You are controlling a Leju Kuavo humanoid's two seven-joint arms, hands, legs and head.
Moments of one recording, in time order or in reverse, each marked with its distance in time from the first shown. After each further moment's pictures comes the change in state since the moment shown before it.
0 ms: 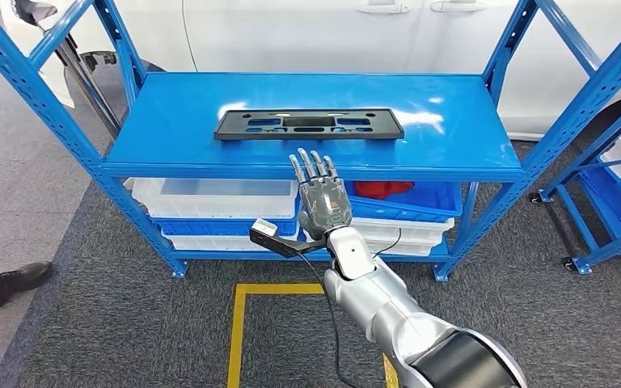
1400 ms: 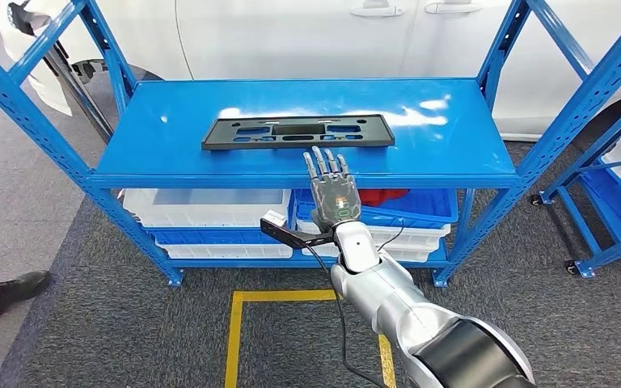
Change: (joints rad) left arm -0.006 0.004 -0.023 0.000 -0.002 0.004 0.012; right arm -0.055 -0.019 0.051 0.073 0.004 0.027 0.095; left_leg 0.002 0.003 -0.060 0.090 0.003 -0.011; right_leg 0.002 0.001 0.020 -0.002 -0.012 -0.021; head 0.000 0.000
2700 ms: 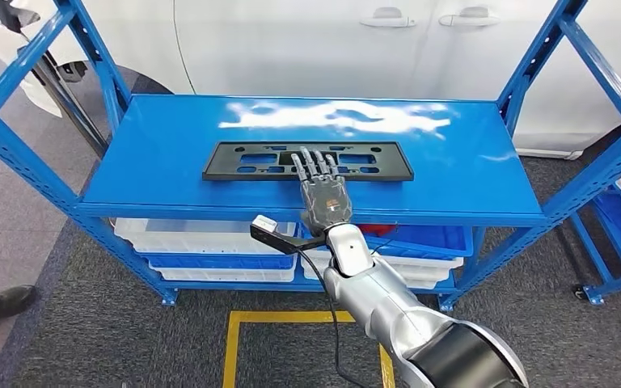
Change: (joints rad) left arm -0.005 0.000 -0.007 0.000 0.000 0.009 0.009; right arm 0.016 0.025 -0.008 -0.001 -0.004 -0.025 -0.043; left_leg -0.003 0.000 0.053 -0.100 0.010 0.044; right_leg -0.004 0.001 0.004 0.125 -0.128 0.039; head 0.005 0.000
